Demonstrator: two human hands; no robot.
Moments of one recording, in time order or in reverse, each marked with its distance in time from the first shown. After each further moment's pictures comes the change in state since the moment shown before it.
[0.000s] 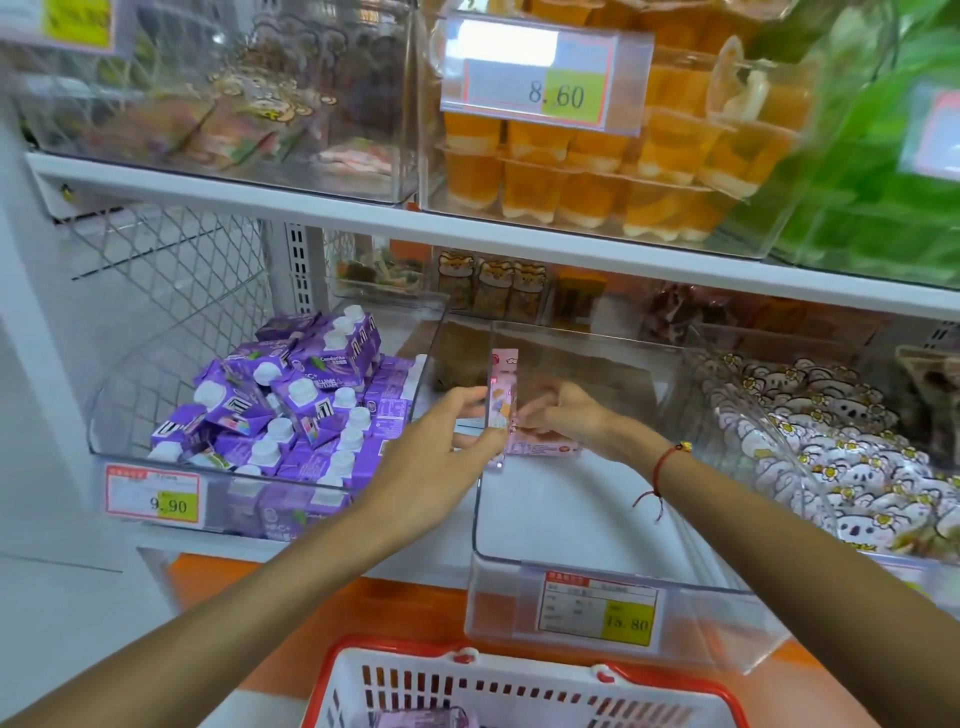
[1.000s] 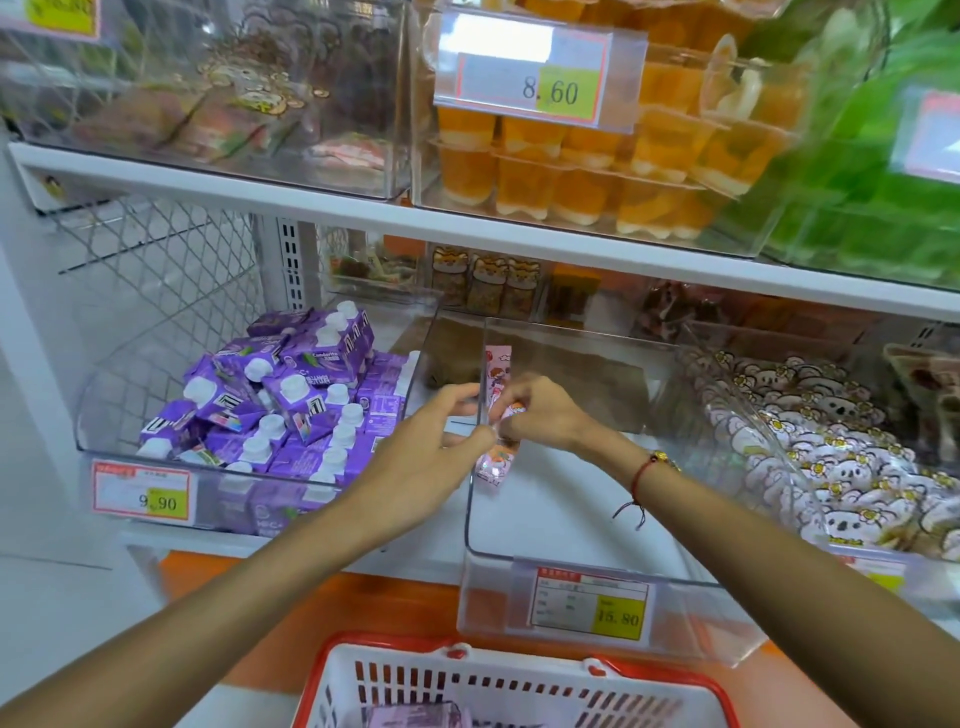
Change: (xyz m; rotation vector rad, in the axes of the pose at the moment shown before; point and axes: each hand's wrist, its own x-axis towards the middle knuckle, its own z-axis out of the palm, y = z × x) left_hand -0.002 0.005 -0.003 0.008 -0.055 -0.021; right_hand -0.012 -0.015 0.018 -0.430 0.056 -0.309
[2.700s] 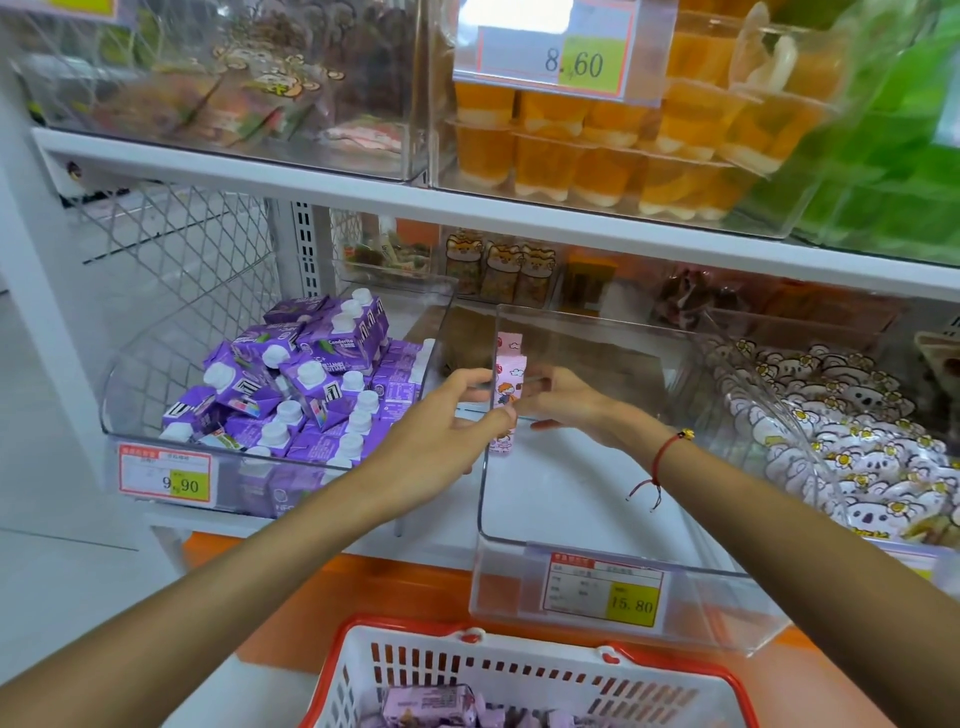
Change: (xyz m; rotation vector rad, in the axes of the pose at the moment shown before) left_hand 0.004 0.000 -0.006 -0.035 -0.021 -0.007; right_hand 0.014 0.015 0.002 0.434 -0.146 0.251
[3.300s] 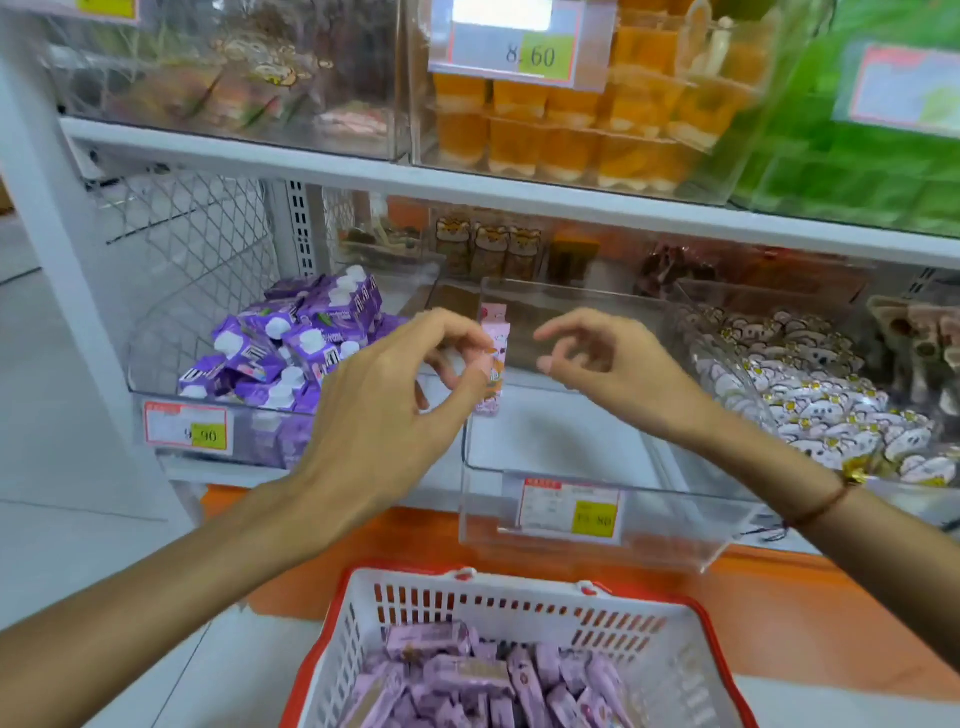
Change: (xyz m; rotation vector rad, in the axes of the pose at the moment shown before) left_hand -0.067 0.025 -0.005 0.273 0.403 0.570; right_hand -0.145 -0.034 -0.015 -0.199 0.279 -0.479
